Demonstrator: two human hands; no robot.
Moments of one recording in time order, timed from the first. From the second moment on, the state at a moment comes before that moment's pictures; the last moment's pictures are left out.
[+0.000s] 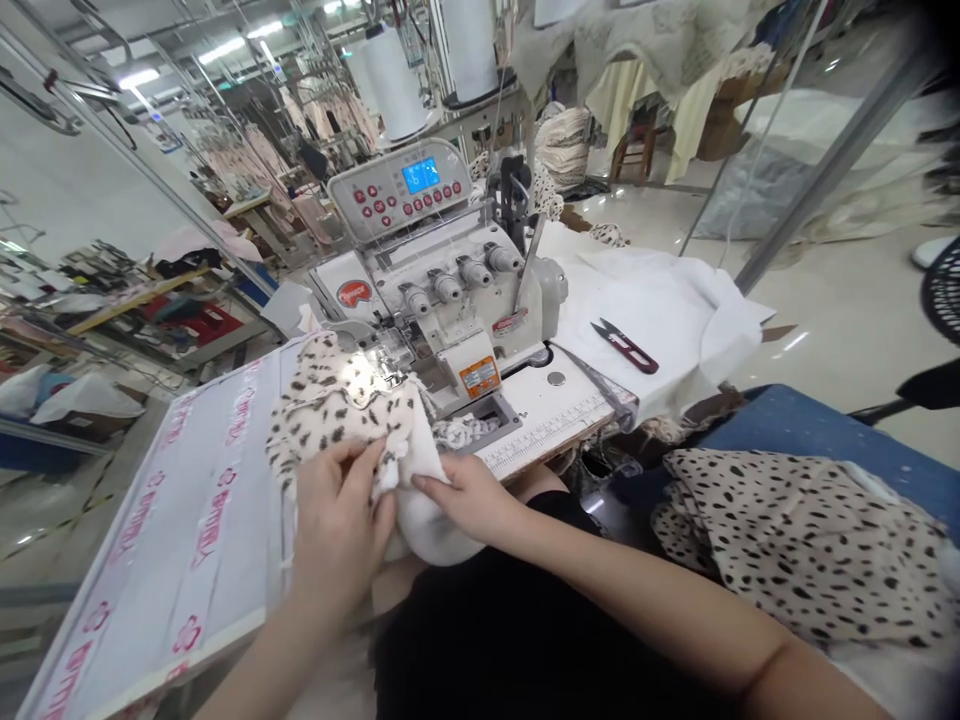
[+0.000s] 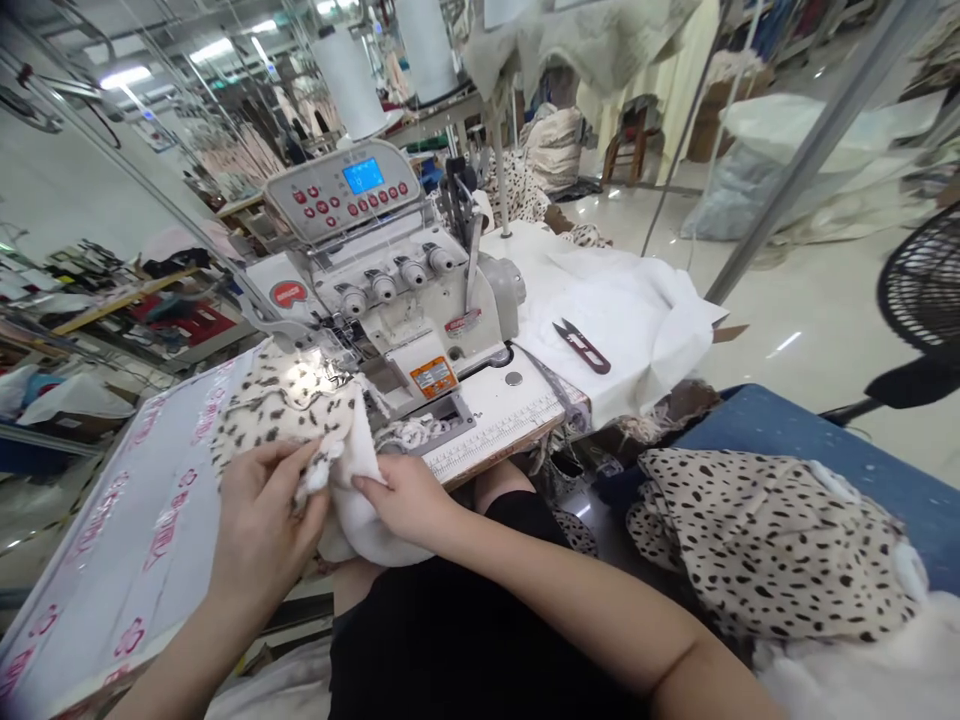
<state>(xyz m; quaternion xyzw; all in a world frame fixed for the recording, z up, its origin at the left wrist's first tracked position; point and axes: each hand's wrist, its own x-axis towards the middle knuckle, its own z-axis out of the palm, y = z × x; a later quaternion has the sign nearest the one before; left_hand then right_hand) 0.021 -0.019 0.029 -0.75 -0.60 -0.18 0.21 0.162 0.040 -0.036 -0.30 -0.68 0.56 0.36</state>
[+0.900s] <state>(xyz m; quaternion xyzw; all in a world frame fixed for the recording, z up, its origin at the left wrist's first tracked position) 0.028 0.014 0.055 -0.86 -0.39 -0.05 0.32 0.168 0.050 -0.028 -0.31 -0.71 0.54 0.34</state>
